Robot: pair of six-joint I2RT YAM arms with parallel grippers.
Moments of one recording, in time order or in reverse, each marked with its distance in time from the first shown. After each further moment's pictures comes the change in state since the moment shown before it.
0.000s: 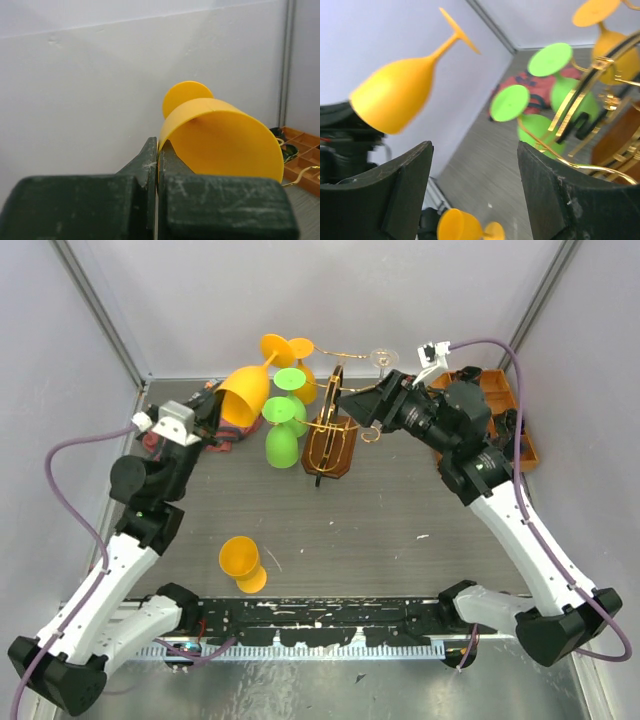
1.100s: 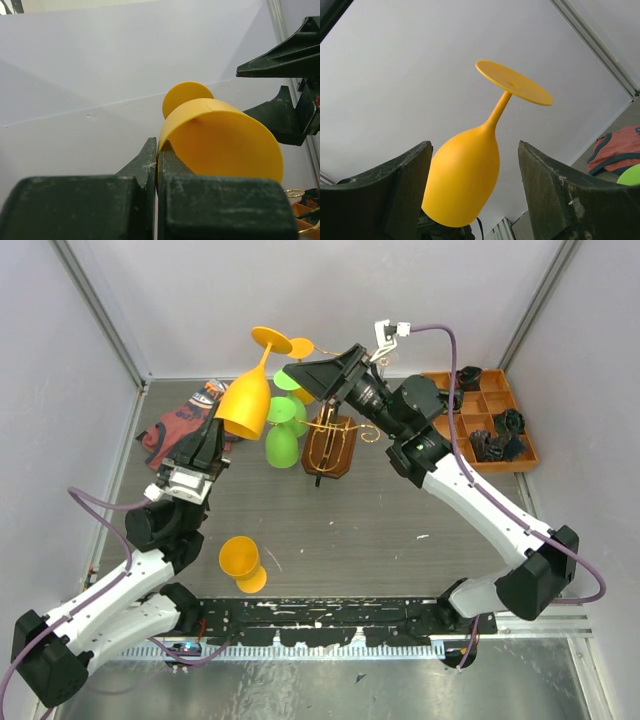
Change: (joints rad) left arm -0.234 -0.010 -0.322 0.713 -0.113 0.314; right arm 0.214 0.243 0.053 0.637 0.025 0.330
